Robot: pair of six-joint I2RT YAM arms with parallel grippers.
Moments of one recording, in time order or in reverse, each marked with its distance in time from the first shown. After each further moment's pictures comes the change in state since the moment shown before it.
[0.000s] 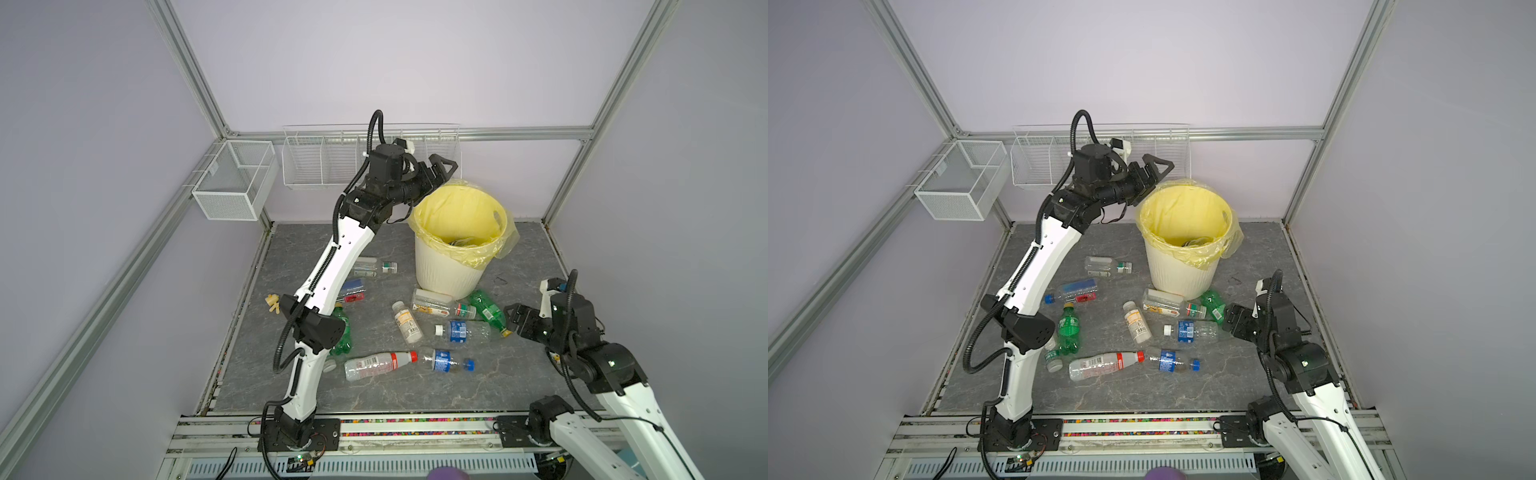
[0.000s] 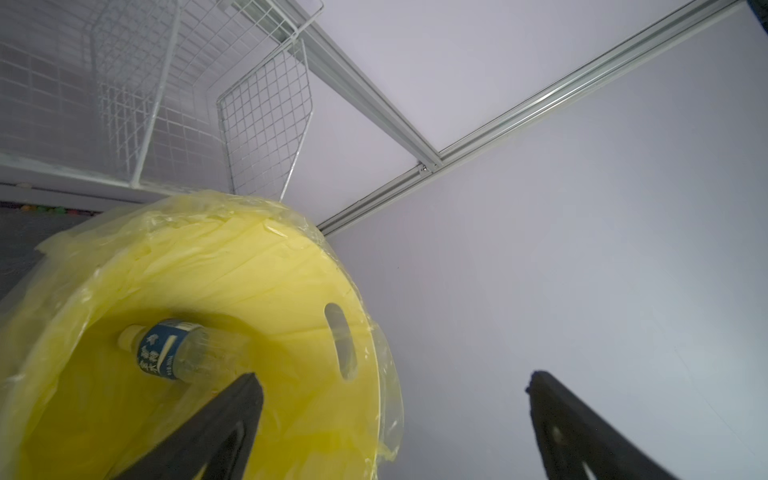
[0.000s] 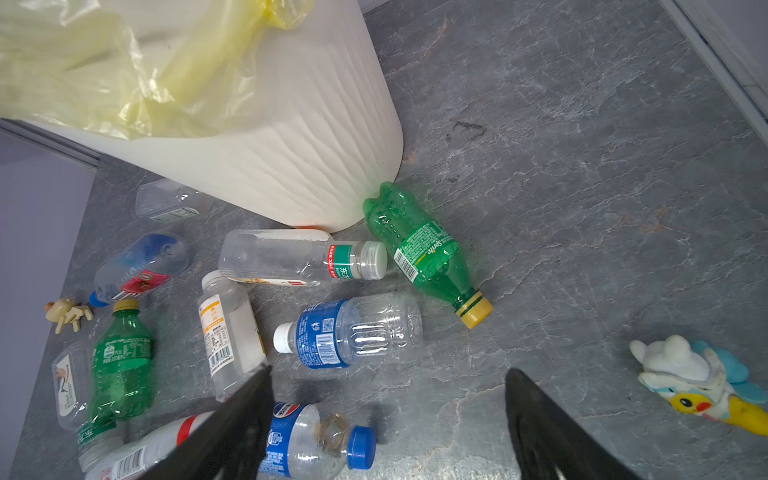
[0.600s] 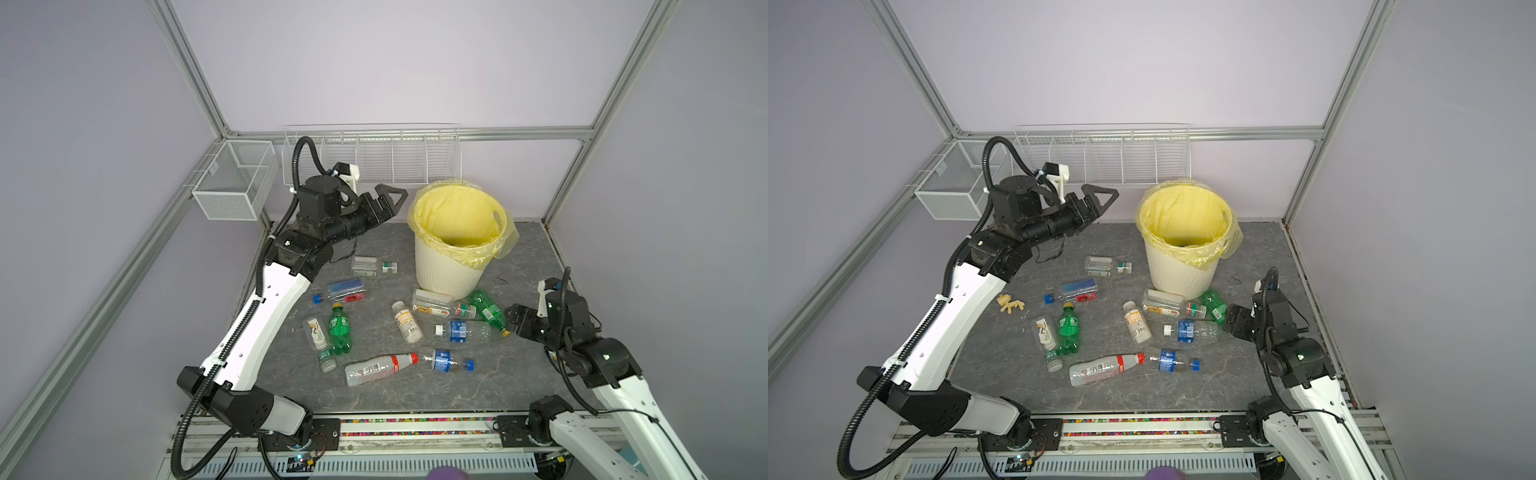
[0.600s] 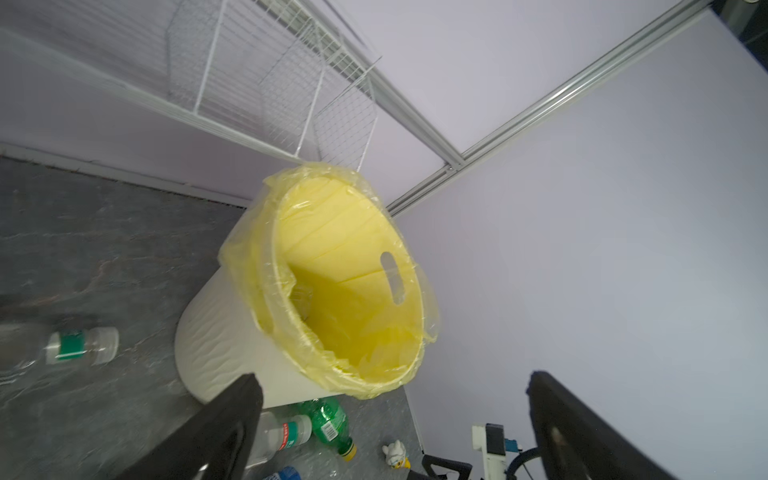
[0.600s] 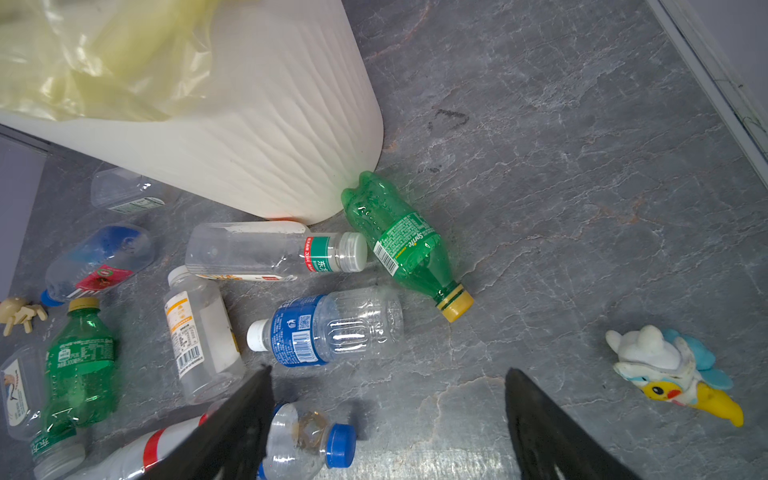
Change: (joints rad) left arm 0.137 -0.659 -0.850 0.143 -0.001 0.107; right arm 0.000 0.048 0.000 -0.020 0.027 -0.018
